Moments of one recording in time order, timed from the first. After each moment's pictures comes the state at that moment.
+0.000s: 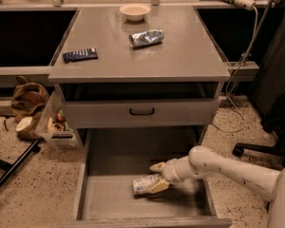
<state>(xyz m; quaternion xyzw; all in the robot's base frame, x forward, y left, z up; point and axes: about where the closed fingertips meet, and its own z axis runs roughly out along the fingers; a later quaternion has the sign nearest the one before) 0.537 -0.061 0.379 -0.57 0.72 0.27 0.29</state>
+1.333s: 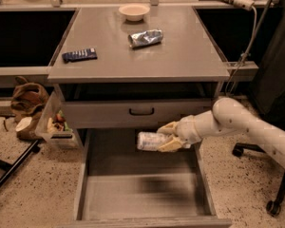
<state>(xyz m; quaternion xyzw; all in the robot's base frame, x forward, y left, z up) 0.589 -0.091 0.587 -0.60 0.67 0.28 0.35</state>
